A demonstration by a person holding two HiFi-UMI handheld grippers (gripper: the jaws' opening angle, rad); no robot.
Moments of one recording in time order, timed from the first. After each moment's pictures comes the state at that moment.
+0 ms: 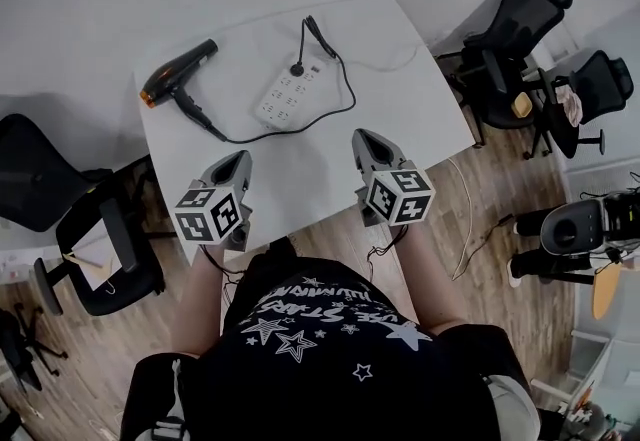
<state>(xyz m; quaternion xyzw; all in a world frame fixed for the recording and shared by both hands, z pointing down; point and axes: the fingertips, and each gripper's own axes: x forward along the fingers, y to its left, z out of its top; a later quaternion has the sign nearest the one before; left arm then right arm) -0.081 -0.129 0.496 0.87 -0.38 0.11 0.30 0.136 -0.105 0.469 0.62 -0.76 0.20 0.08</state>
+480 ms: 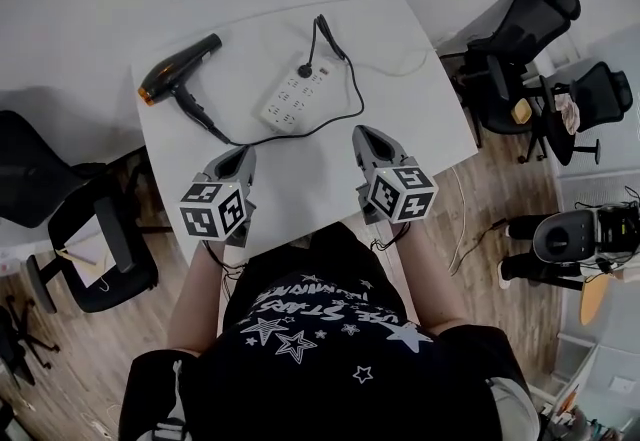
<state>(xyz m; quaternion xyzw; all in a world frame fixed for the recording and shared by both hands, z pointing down) -0.078 -0.157 0.508 0.87 -0.37 0.12 0.29 0.126 -0.140 0.475 0.60 -0.76 0.21 0.10</state>
